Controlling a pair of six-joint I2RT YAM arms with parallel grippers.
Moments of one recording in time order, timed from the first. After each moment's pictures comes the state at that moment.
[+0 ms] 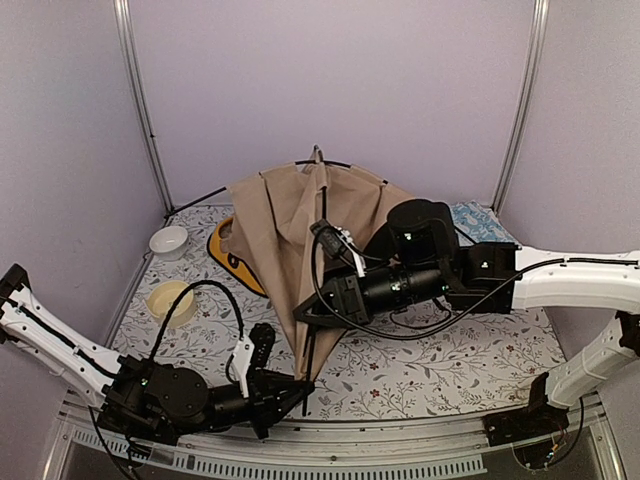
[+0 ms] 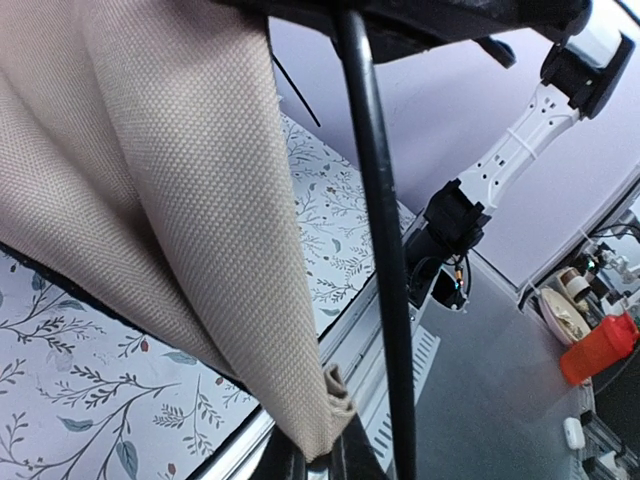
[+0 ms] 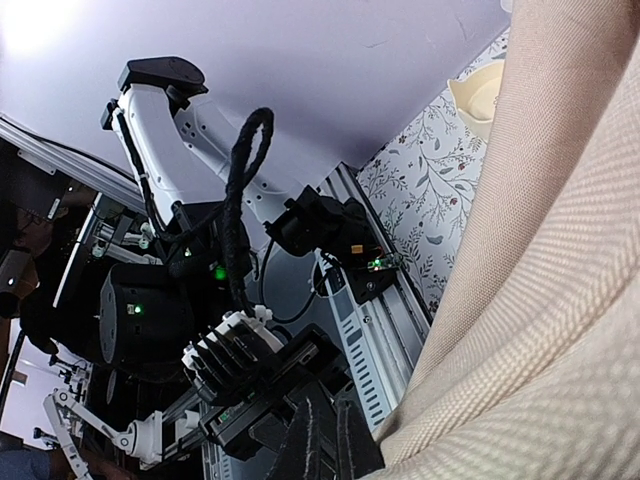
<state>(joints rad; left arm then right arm) -1.75 1.16 0.49 0.35 -0.59 -0.68 1.16 1.43 1.17 -0.08 -0.41 0.69</state>
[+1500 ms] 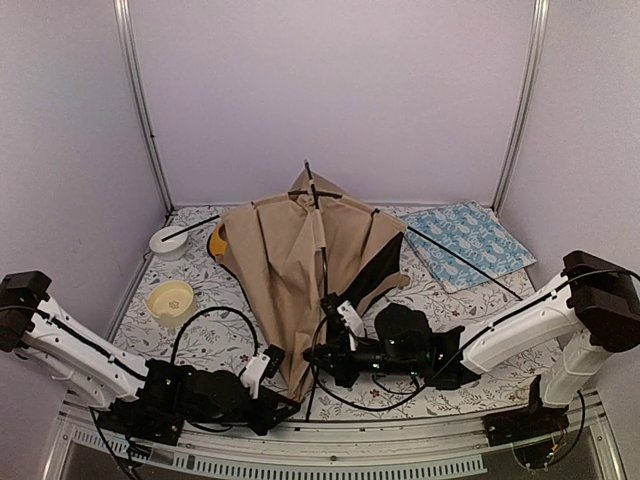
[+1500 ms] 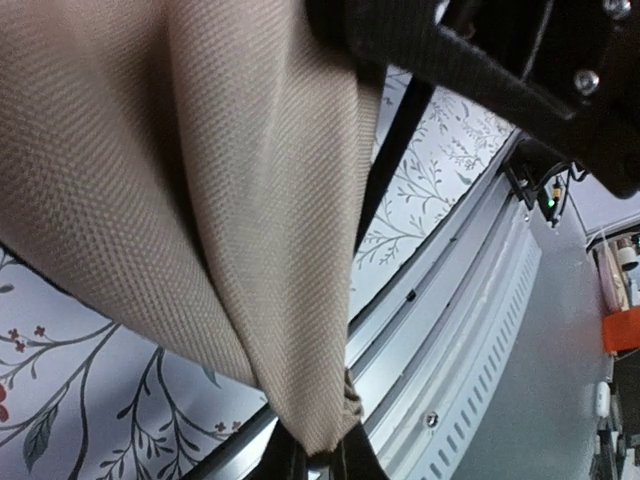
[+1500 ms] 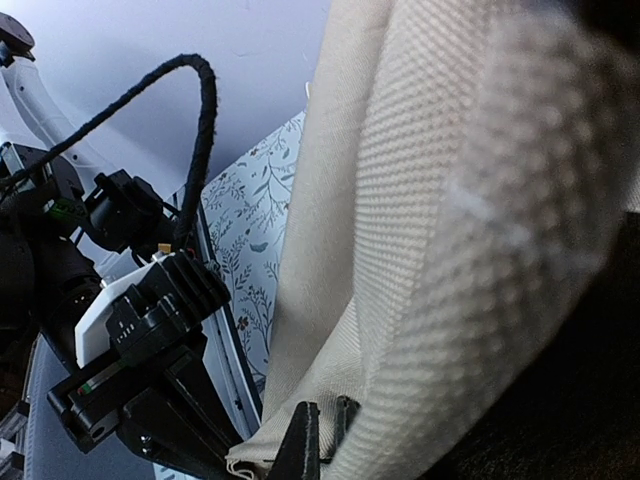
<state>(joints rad) -1.56 1.30 0.34 0.35 -0.28 -0.96 1.25 1.66 0.70 0.64 -0.01 0.49</state>
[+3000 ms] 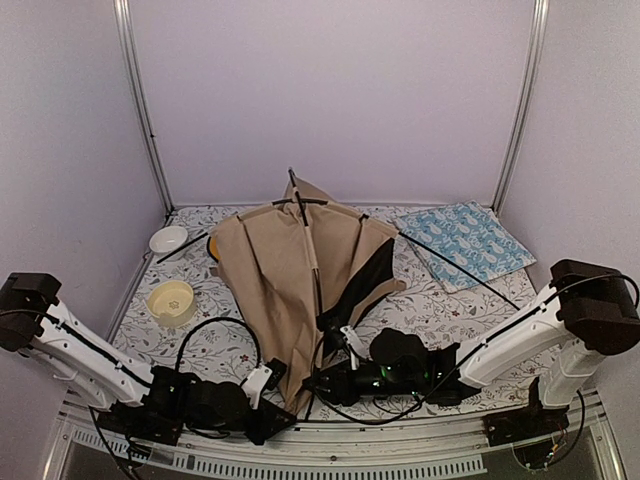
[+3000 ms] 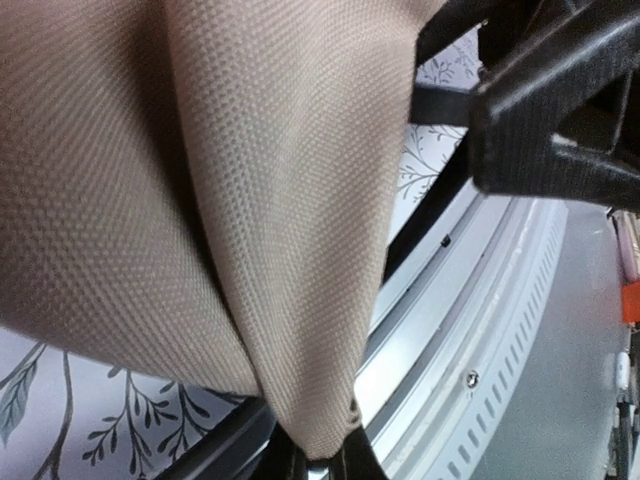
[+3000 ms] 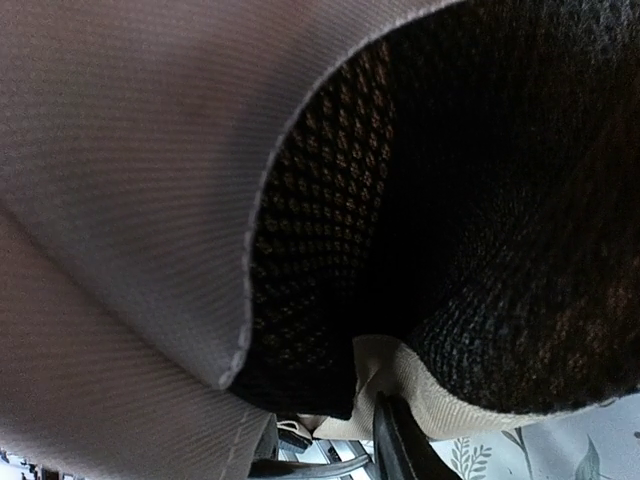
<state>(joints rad) -1.59 1.37 0.31 0.35 -0.24 -0.98 1.34 1.71 0.63 0.65 0.00 0.85</state>
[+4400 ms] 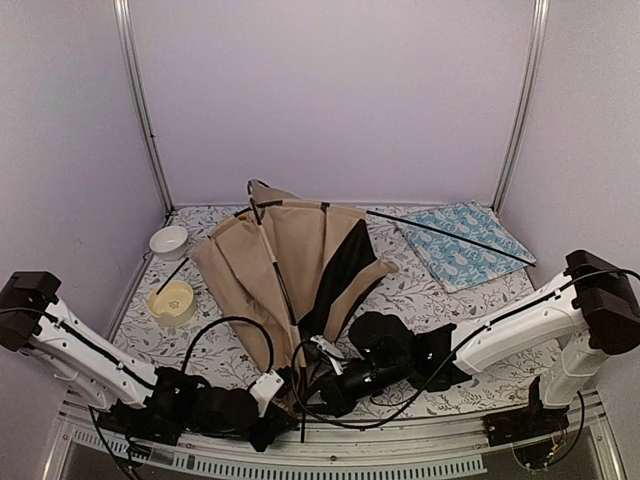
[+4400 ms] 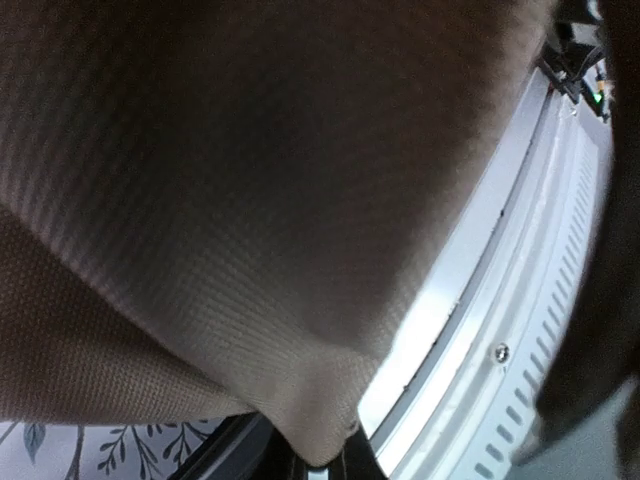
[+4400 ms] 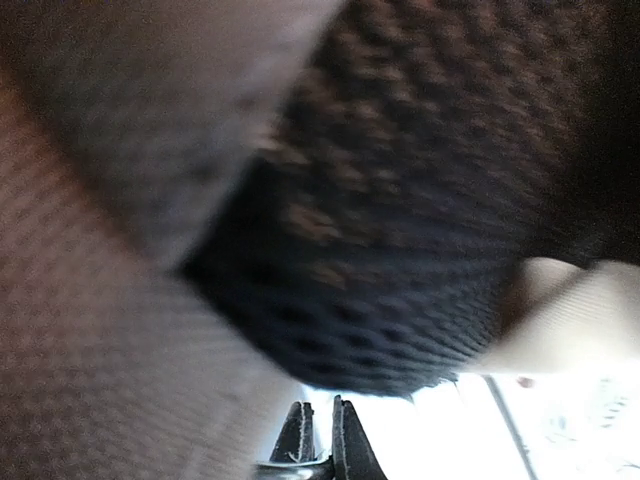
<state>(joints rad) -1.63 1.39 0.39 0.21 -0.28 -0.79 1.32 1.68 0.82 0.34 -0.38 0.77</state>
